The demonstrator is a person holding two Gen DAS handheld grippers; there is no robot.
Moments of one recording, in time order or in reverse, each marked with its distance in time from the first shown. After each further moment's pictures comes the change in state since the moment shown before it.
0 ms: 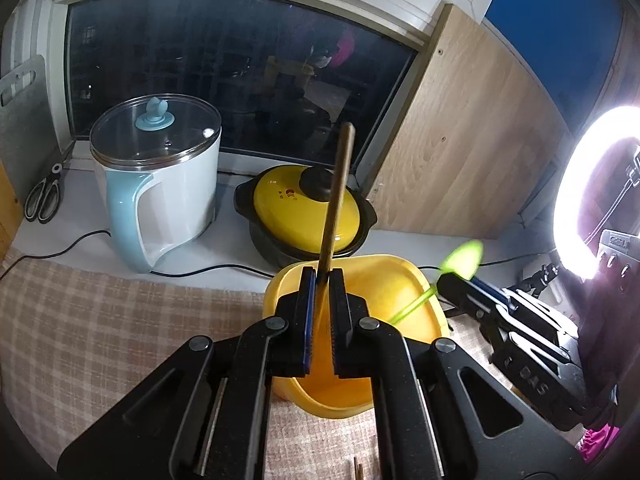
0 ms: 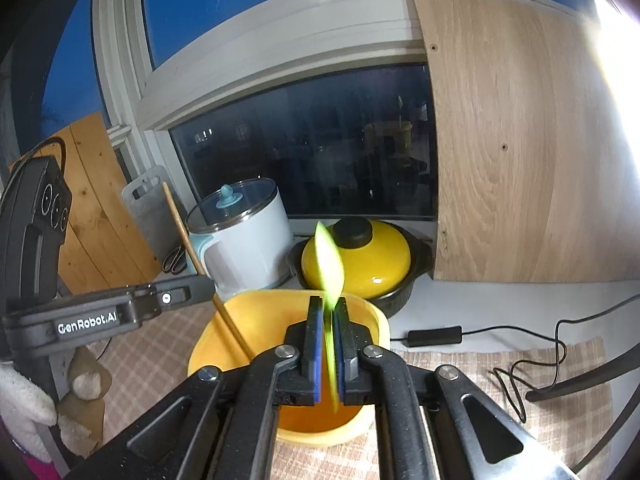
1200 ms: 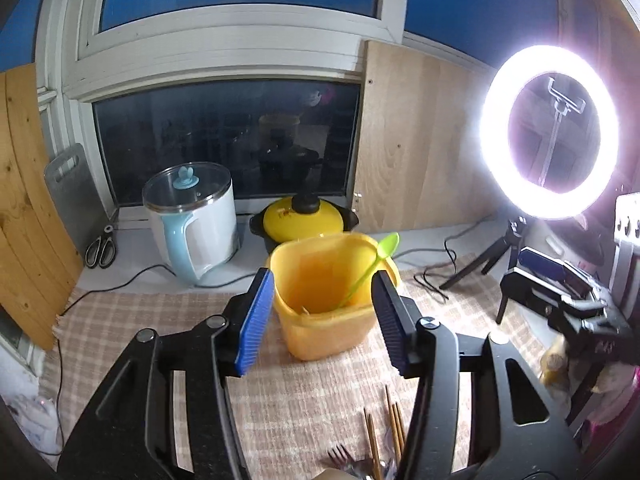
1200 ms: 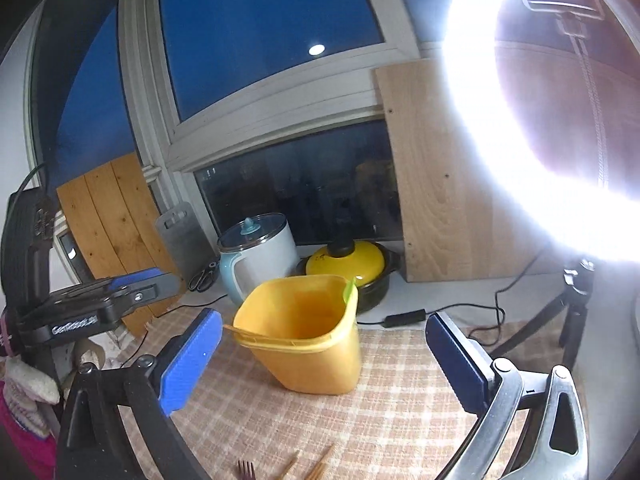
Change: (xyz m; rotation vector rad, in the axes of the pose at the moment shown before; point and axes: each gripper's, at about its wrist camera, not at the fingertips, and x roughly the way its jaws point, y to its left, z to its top) left arm -0.113 -0.064 -0.066 0.222 -0.166 0.109; right arm -0.128 -0.018 -0.048 0.048 -0.147 0.013
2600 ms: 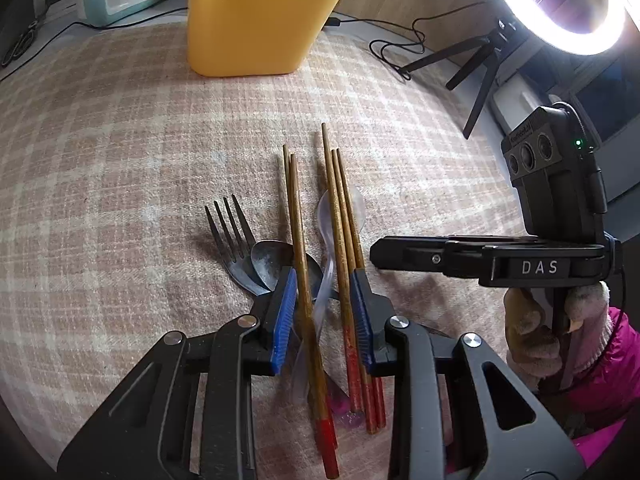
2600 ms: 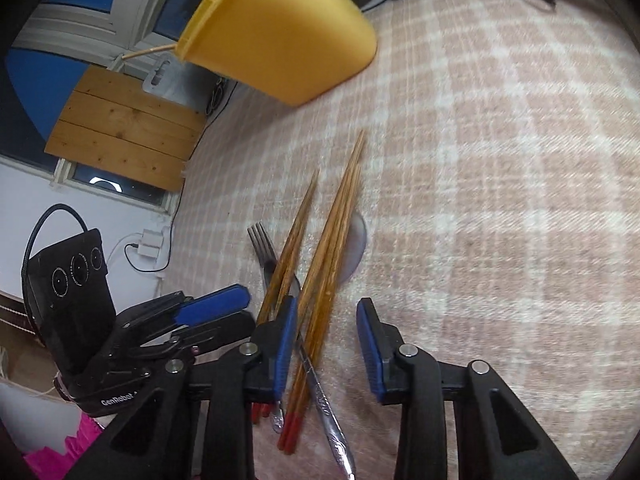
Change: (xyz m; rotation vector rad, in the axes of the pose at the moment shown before) left arm 0.069 -0.038 -0.190 -0.144 0.575 -0.245; right arm 0.071 -0.036 -0.195 0.390 0.753 0.338
